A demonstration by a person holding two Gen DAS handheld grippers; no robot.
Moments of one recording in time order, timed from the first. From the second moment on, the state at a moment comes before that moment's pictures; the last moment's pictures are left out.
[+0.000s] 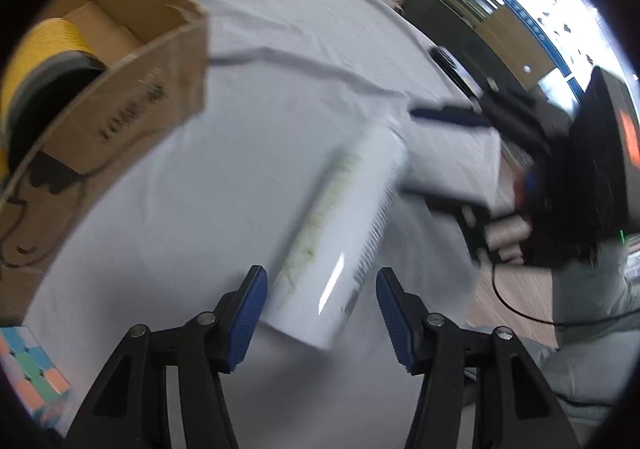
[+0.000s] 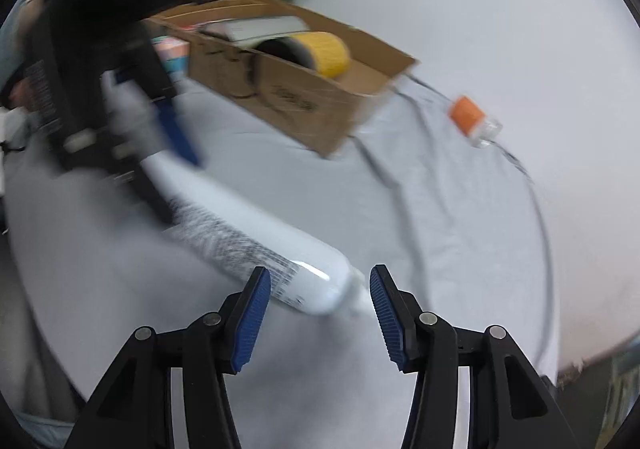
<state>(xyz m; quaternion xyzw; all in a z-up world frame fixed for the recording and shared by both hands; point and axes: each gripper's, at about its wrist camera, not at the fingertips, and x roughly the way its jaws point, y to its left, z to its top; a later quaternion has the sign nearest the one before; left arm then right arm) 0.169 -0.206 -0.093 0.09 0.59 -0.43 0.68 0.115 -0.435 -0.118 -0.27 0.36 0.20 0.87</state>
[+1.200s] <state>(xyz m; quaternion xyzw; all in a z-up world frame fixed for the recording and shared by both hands) 0.142 -0.190 -0.110 -0.06 0.64 -0.39 0.66 0.178 -0.422 -0.153 0.19 0.50 0.17 0.83</state>
